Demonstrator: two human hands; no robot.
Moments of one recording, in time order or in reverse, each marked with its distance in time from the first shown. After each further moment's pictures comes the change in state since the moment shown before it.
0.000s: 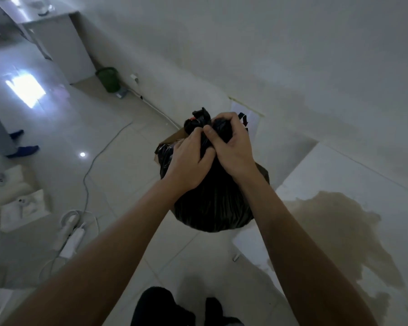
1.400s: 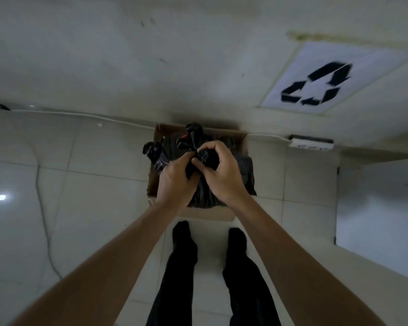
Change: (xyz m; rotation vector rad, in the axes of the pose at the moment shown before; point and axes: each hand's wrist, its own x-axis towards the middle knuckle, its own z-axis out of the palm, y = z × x) left_hand 0.458 -0.651 0.173 -0.049 -0.688 0.027; right_hand 0.428 0.557 0.252 -0.349 0.438 0.596
